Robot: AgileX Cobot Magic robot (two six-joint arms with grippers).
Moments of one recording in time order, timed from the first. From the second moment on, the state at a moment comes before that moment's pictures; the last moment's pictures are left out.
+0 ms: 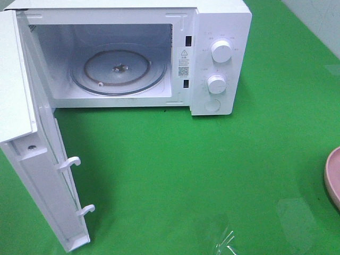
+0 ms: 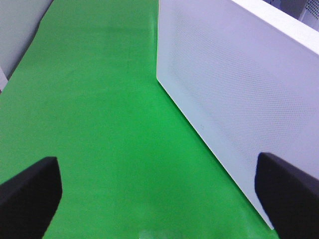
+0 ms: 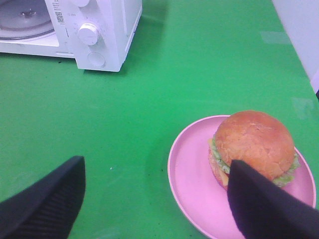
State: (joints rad) left arm 0.09 0.00 -0.50 -0.14 1.04 0.09; right arm 0.16 0.00 -0.51 -0.09 1.02 0.14
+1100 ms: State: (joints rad) left arm 0.09 0.13 -0.52 -0.14 0.77 0.06; right arm 0.16 0.00 -0.51 -0.09 1.02 0.14
